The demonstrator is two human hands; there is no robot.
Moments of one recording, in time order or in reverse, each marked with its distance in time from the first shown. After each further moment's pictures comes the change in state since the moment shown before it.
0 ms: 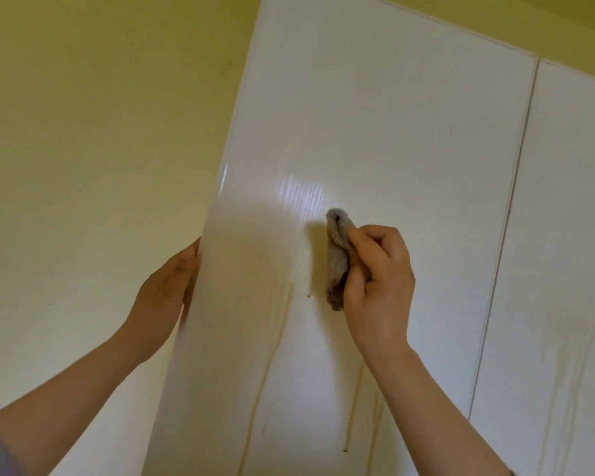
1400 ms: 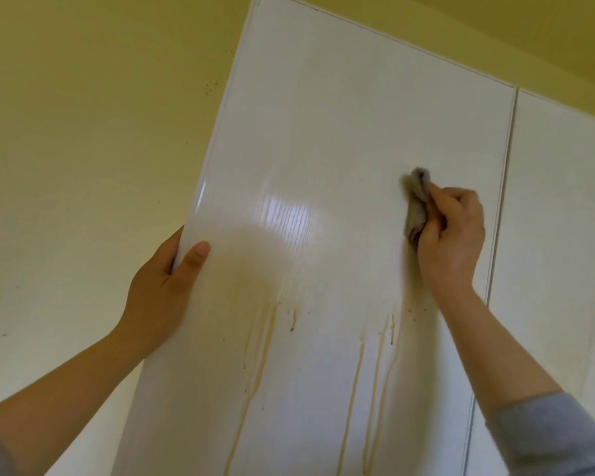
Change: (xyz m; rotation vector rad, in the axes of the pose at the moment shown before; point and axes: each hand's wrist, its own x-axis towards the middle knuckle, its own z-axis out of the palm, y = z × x) left_hand 0.040 0.030 0.025 0.099 0.207 0.114; right_hand 0.102 0.105 -0.027 -0.235 0.118 0.059
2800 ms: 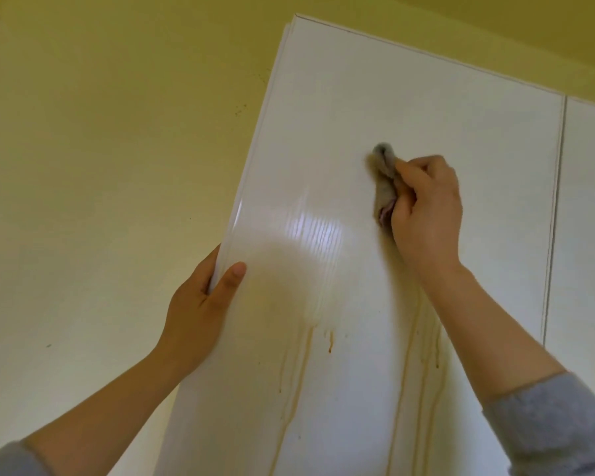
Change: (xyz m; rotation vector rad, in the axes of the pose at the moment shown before) left_hand 0.001 0.007 -0.001 -0.066 -0.015 0.012; right_hand 0.027 -0.071 0.050 0.087 -0.067 -0.167
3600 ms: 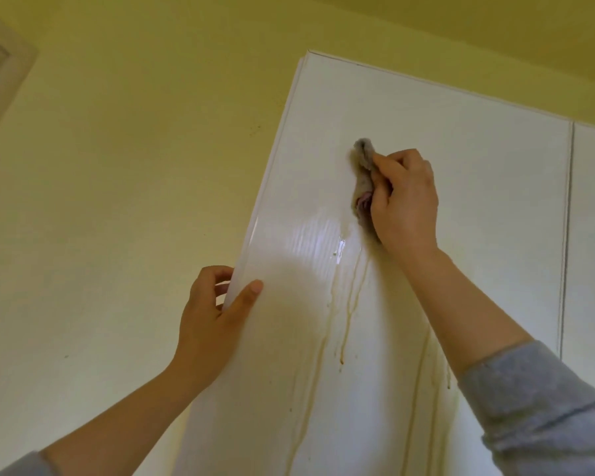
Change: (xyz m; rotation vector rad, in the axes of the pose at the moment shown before) left_hand -0.002 0.008 -0.003 -0.005 0.092 -0.091; right_hand 0.035 -0.027 0.027 0.035 -0.014 -0.055
